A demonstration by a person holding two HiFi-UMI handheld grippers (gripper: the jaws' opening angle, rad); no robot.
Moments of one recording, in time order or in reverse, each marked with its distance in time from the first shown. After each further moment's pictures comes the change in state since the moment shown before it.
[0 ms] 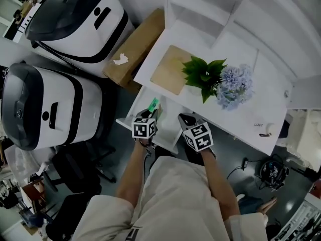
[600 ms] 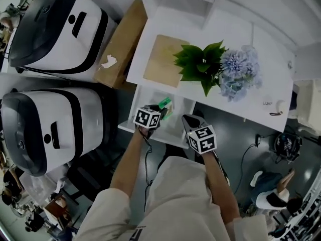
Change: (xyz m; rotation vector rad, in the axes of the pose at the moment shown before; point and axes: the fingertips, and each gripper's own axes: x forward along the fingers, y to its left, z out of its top) left arm 0.055 -0.027 -0.046 0.230 0.353 -0.386; right arm 0.011 0.004 -0.054 0.295 -0.024 -0.123
